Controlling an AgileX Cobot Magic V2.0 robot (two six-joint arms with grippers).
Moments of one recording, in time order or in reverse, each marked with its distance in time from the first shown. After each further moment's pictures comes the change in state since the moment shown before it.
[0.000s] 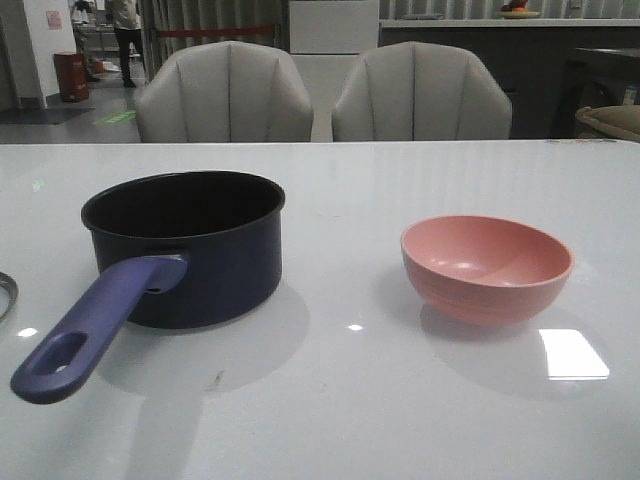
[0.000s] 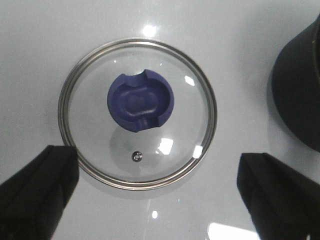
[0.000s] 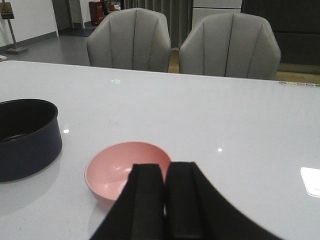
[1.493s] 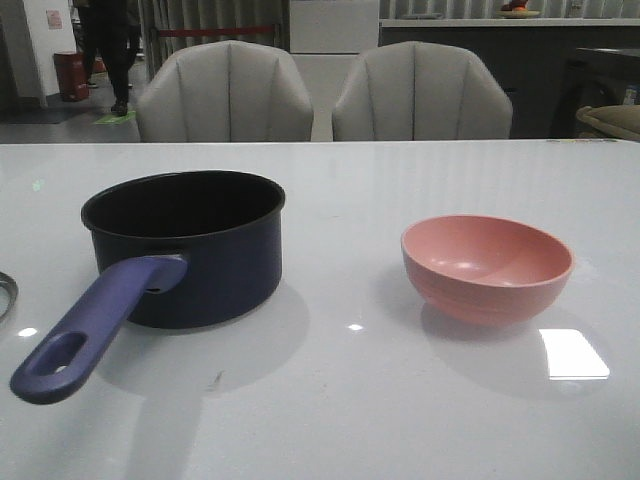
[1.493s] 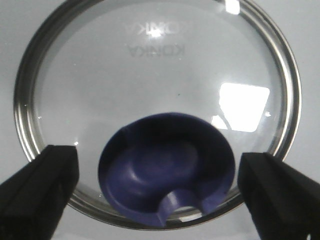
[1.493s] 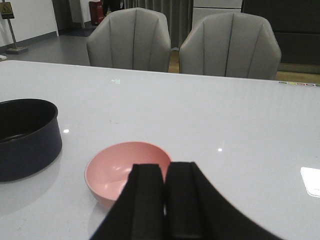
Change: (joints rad) left arm 0.076 0.688 -0.487 -0.054 0.377 0.208; right arm 0.000 0.000 0.000 0.000 0.000 0.000
